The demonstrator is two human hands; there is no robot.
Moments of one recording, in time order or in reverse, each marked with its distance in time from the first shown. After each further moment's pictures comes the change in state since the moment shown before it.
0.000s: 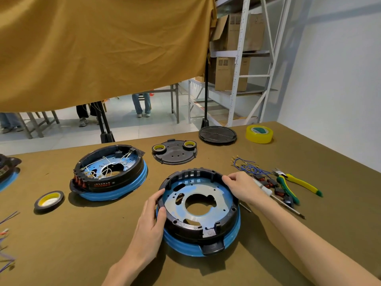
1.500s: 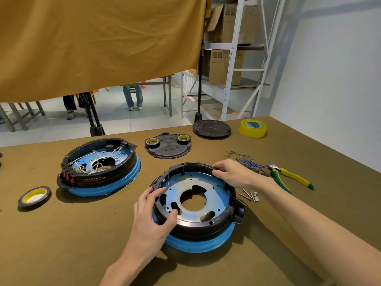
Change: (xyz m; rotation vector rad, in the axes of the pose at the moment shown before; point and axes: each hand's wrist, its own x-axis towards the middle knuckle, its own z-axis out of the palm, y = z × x) left_hand -0.004 0.007 0.011 0.082 0.060 0.006; right_hand 0.016 -0.015 -0.019 -0.247 -0.239 -0.263
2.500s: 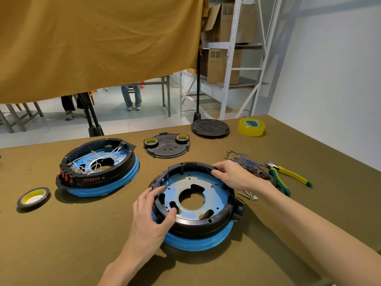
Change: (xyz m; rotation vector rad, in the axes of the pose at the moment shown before) left_hand 0.001 0.002 -0.001 0.000 -0.022 -0.004; right_hand -0.009 -0.002 0.007 0.037 0.051 0.057
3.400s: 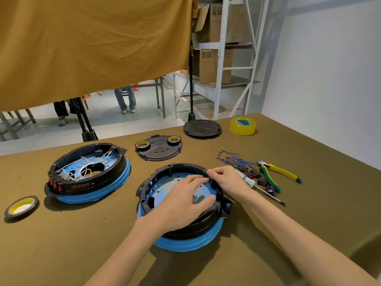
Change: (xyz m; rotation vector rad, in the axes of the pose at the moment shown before) left_hand 0.054 0.072 0.051 0.341 -0.467 0.297; right_hand -0.015 0.019 0.020 0.386 0.218 0.087
